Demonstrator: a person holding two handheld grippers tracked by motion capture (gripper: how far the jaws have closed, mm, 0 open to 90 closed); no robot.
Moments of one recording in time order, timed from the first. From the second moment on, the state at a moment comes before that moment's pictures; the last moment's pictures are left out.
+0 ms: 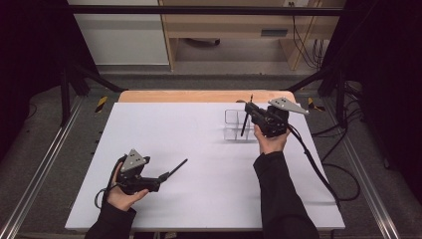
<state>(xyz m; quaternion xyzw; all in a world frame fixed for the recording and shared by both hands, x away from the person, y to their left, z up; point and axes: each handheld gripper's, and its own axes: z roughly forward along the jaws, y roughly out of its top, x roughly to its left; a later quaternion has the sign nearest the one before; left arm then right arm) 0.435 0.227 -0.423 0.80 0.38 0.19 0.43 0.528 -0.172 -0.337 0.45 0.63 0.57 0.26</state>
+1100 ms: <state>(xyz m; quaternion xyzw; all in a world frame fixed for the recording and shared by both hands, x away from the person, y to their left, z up) 0.434 0.223 -0.424 0.80 0.37 0.19 0.42 0.561 -0.171 -0.321 0.47 0.61 0.57 0.30</state>
